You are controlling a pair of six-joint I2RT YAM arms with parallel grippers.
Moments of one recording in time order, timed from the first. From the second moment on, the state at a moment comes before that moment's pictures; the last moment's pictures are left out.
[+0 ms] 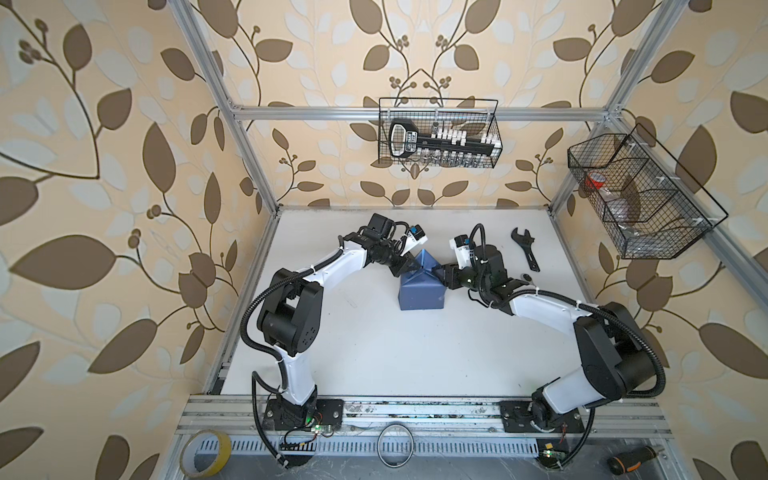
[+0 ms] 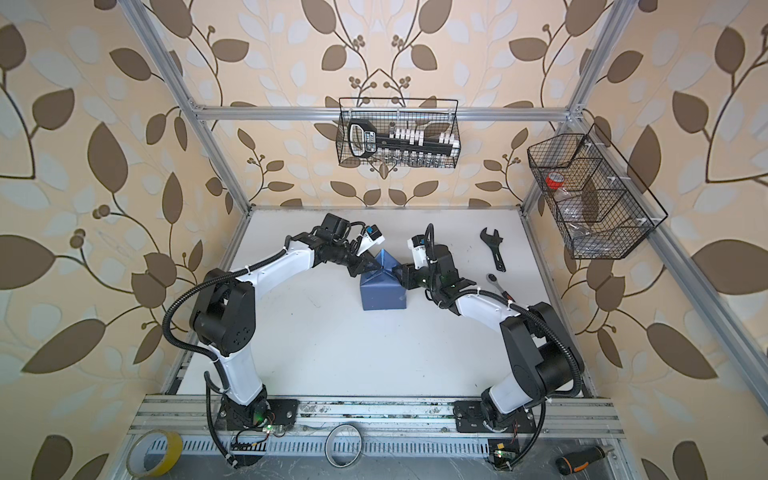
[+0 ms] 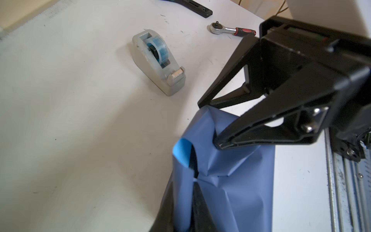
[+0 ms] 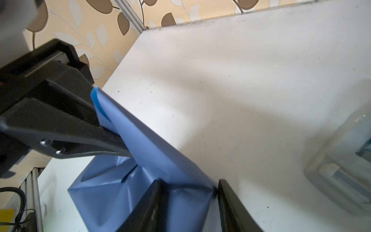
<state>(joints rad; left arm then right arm) -0.44 1.83 1.39 -0.45 0.66 0.47 0.42 1.55 0.81 0.20 -0.30 0.35</state>
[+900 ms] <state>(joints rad) -0.45 1.69 1.18 -0.27 0.70 0.66 0.31 1.54 0.93 0.00 -0.60 -0.11</state>
